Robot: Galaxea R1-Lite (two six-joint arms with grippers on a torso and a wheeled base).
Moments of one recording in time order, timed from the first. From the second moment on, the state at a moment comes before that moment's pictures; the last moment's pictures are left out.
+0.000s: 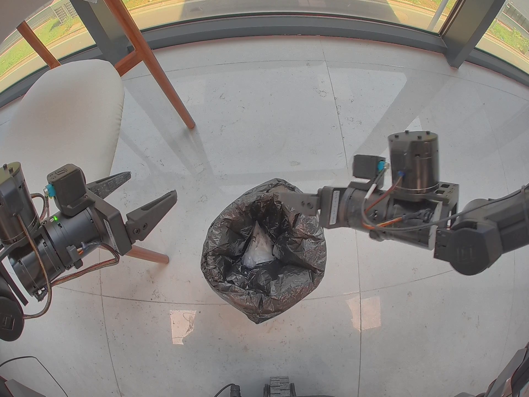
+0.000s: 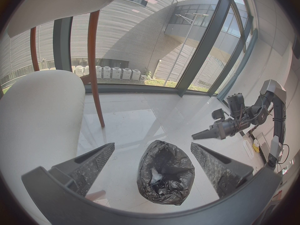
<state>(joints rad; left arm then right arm) -0.35 1.37 -0.51 -0.85 -0.18 0.01 0.67 1.86 -1.04 -0.50 0.02 0.35</state>
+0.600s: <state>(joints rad) -0.19 1.10 -0.30 -0.84 -0.18 0.00 0.19 1.29 -0.62 -0.49 -0.02 0.35</state>
